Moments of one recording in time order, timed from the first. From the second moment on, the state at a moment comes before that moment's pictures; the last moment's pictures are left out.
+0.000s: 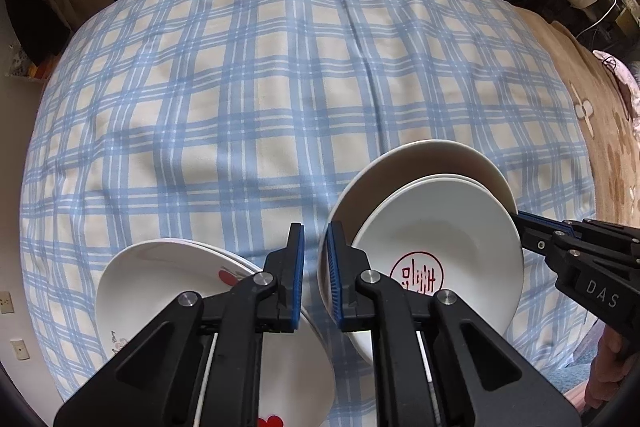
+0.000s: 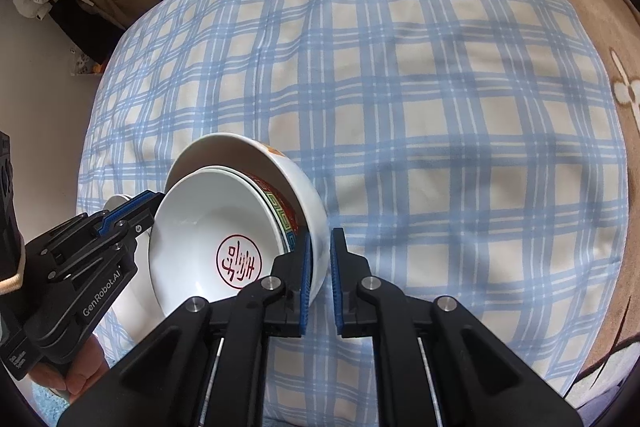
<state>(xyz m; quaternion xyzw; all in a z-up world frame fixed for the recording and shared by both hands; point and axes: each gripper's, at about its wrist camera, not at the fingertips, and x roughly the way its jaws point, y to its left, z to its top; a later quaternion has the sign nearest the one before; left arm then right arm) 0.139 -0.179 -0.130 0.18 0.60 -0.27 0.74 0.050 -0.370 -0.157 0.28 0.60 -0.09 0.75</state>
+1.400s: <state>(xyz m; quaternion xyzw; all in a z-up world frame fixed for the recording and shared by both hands) 0.139 -0.166 -0.127 0.12 0.57 -0.30 0.75 0.053 -0.357 -0.153 0.25 0.59 -0.14 0.76</state>
